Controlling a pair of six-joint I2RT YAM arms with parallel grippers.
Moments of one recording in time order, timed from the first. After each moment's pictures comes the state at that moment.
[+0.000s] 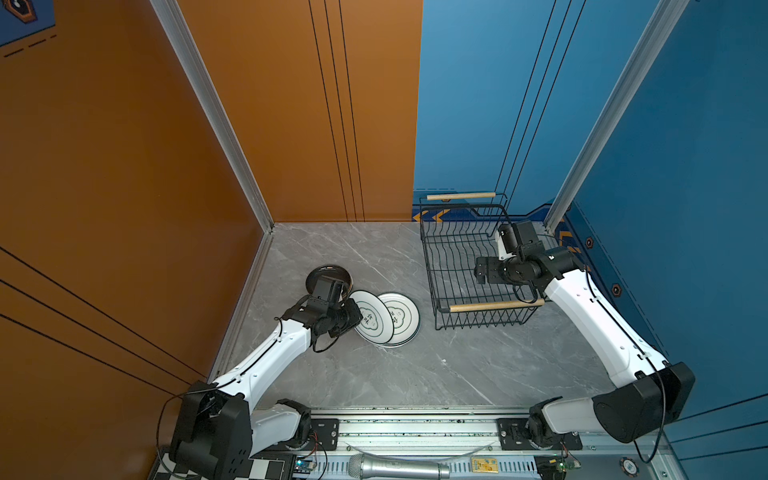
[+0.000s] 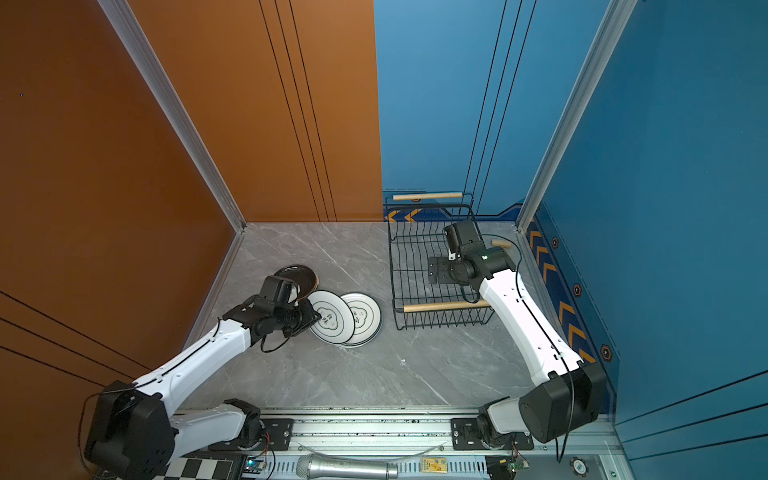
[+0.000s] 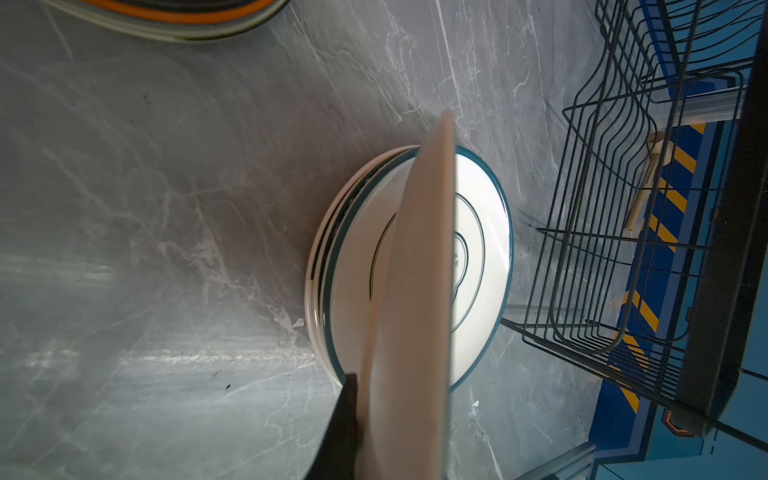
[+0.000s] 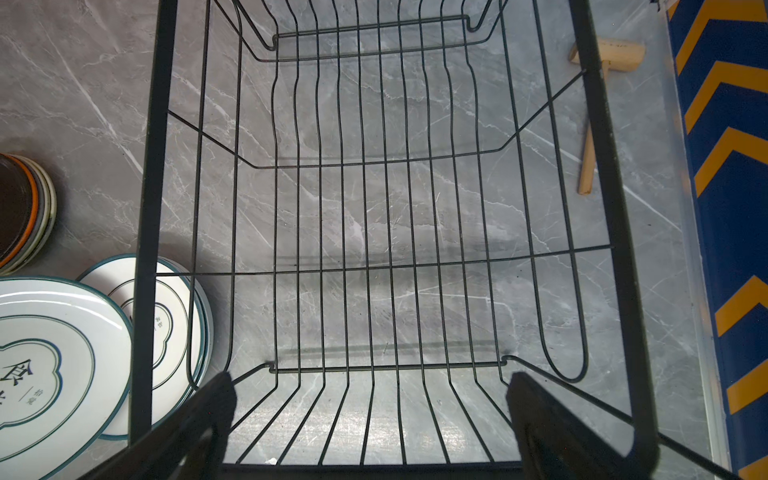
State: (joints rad) left arm -0.34 1.20 0.75 -0.50 0.24 -0.85; right arm 0.32 1.40 1.44 -1.01 0.12 0.28
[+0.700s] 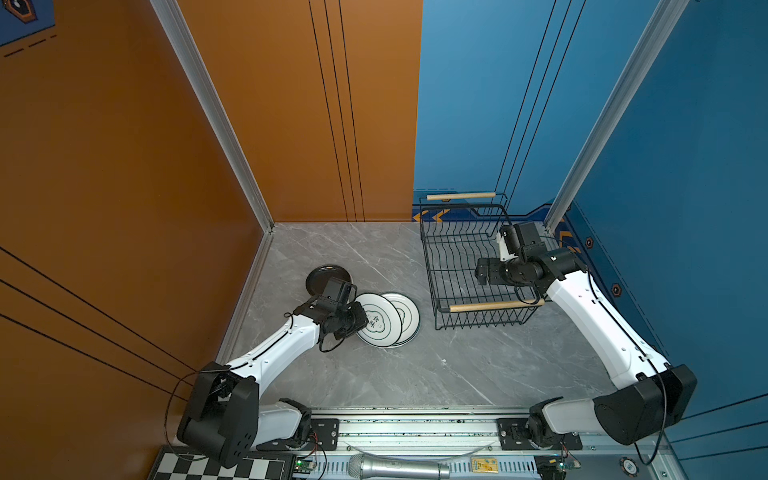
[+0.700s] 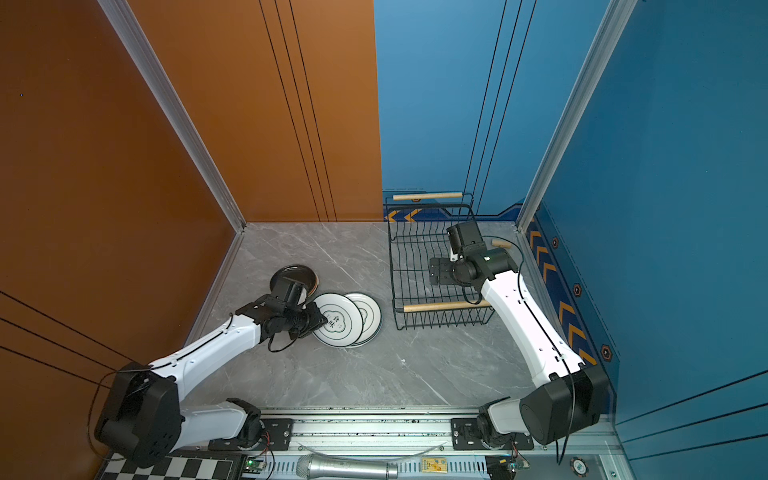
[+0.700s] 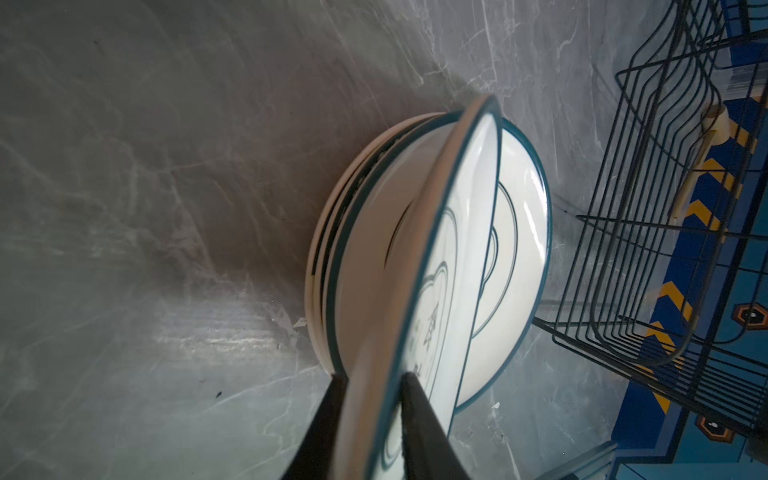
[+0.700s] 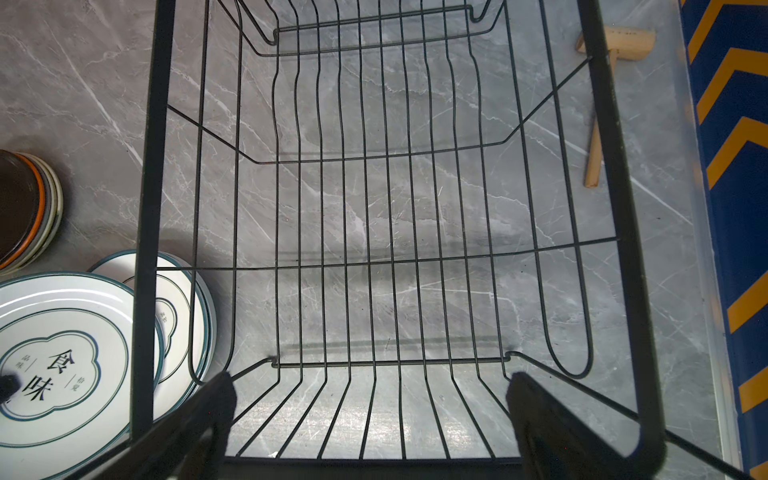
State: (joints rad) left arm -0.39 1.29 0.76 -0.49 0.22 -0.86; right arm 0.31 1.39 1.42 -1.01 0.10 0.28
